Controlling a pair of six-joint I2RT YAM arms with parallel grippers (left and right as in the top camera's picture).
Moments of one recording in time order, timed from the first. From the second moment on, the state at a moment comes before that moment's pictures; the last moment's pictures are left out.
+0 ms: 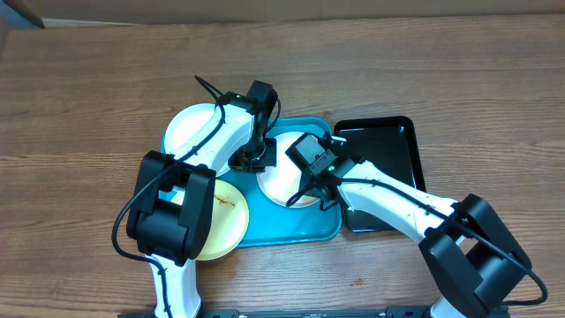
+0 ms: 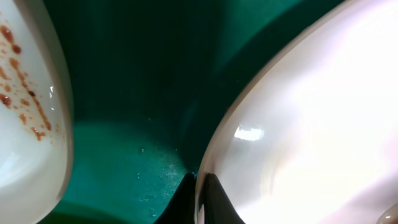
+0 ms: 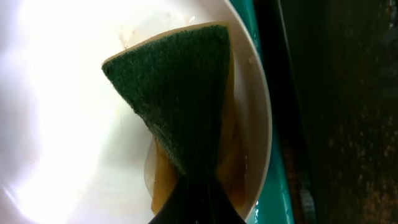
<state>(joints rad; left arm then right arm) -0.36 2.06 1.45 -1.00 0.05 -0.37 0.73 1.81 1.12 -0.63 0.17 0.91</state>
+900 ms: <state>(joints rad) -0.36 2.06 1.45 -1.00 0.05 -0.37 0.71 1.85 1.12 -0.57 0.16 0.98</state>
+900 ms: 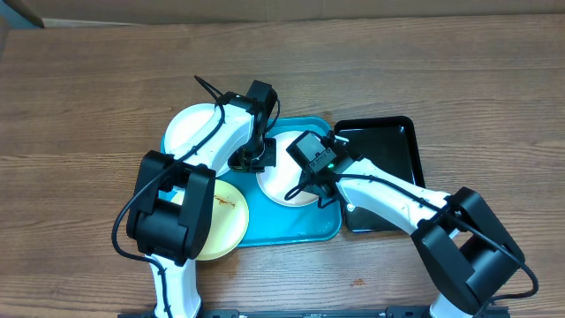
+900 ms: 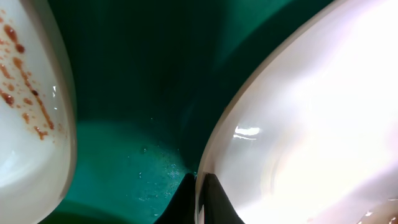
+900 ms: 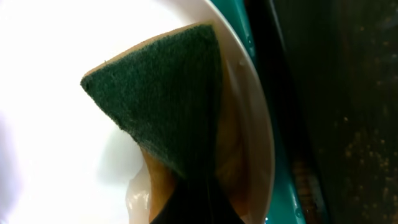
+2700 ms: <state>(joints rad) -0.36 2.06 1.45 -1.02 0.04 -0.37 0.50 1.97 1.15 -0.19 -0.36 0.46</state>
